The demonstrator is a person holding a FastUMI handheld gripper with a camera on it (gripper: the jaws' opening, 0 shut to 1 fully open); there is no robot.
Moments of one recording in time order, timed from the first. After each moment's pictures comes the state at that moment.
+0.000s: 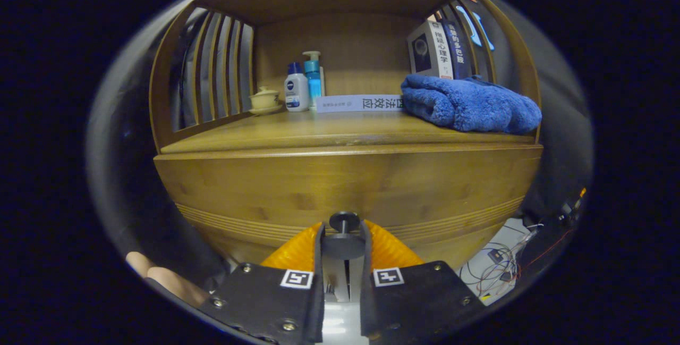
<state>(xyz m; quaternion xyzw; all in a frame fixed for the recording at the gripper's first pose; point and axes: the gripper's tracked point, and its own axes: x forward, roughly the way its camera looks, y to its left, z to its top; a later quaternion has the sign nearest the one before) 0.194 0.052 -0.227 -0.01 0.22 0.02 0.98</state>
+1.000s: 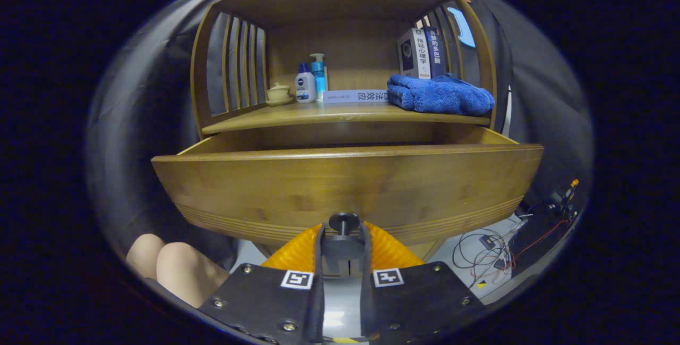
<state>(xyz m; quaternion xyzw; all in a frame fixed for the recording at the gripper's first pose) 0.081 0.042 -0.217 -0.01 0.24 0.02 0.97</state>
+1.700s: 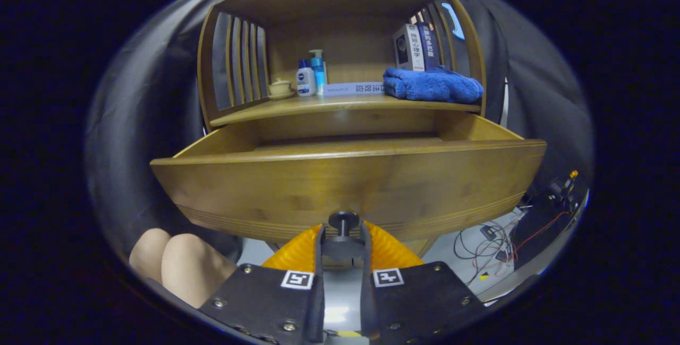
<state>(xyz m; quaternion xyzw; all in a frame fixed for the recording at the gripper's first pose) 0.055 0.040 -0.224 -0.01 0.26 0.02 0.97</state>
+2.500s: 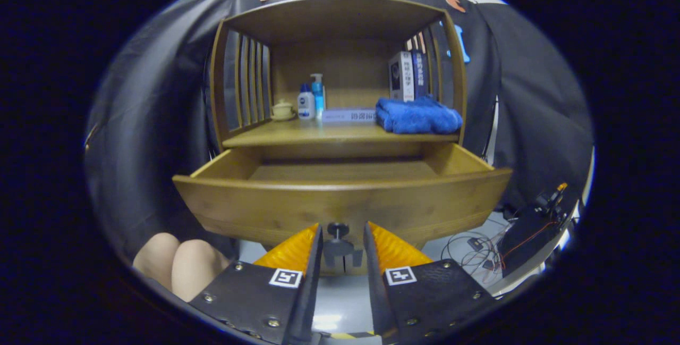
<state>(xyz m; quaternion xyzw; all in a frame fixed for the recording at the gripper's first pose) 0.030 0.036 -0.136 -0.01 0.19 0.01 0.98</state>
